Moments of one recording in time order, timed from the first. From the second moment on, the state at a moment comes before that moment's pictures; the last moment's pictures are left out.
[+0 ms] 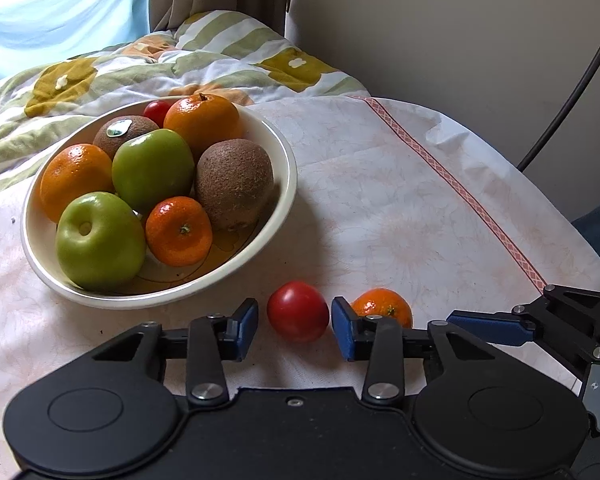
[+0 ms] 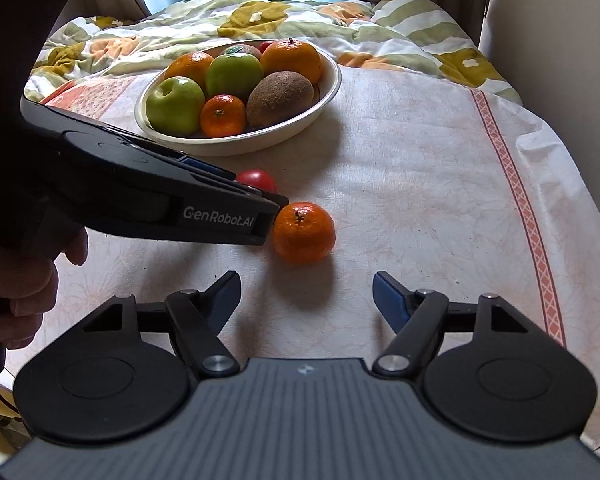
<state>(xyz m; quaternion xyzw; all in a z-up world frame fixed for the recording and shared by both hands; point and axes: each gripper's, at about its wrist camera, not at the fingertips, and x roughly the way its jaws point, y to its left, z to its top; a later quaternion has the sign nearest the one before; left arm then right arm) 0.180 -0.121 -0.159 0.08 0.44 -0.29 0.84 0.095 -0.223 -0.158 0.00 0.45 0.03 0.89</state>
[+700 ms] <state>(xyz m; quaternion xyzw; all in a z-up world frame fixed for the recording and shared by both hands) 0.168 -0.087 -0.150 0.10 0.44 -0.27 0.85 0.115 -0.227 -0.160 0.00 0.44 0.02 0.90</state>
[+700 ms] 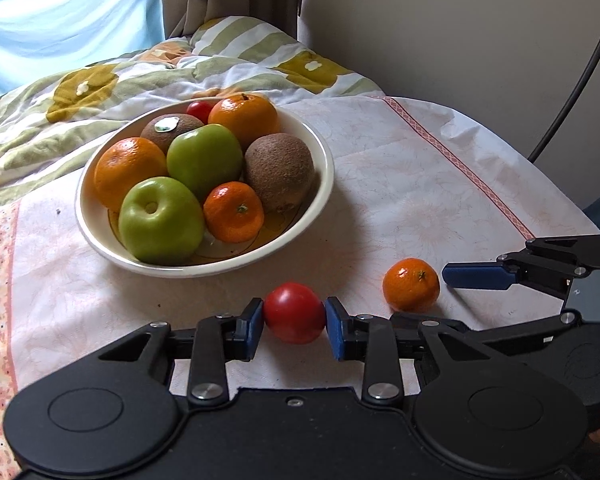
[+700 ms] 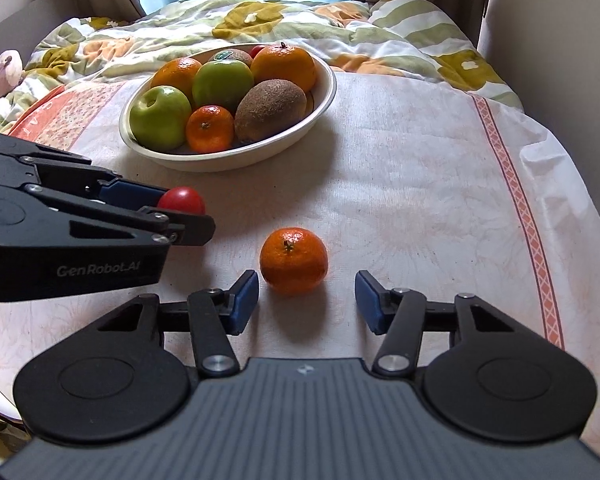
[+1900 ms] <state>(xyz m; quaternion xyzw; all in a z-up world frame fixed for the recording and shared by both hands) 0.120 -0.007 -0.057 0.03 0.37 -0.20 0.91 0.096 -0.207 -0.075 0.04 0.40 0.04 0.91</state>
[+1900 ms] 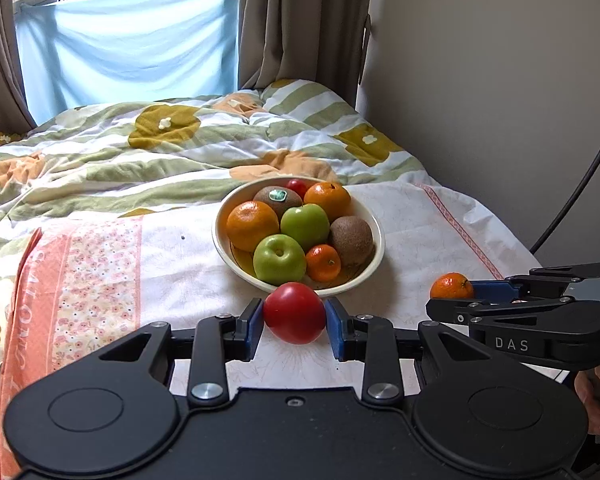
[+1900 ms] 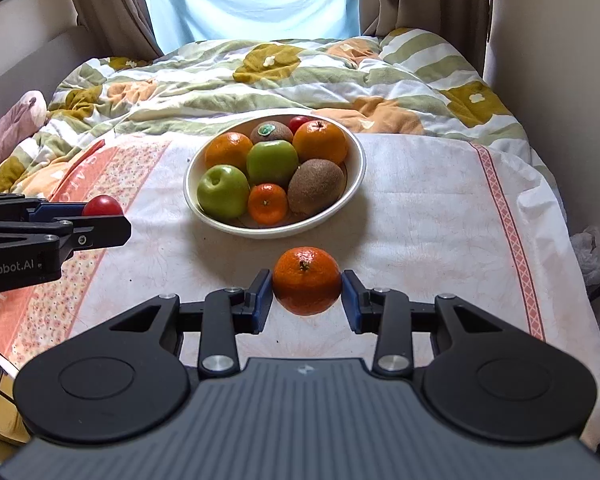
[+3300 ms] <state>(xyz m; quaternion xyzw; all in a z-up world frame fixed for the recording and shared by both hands) 0.323 -0.049 -0.090 0.04 0.43 -0.16 0.89 0.284 -0.243 -0.096 0.03 0.44 0.09 0.89</state>
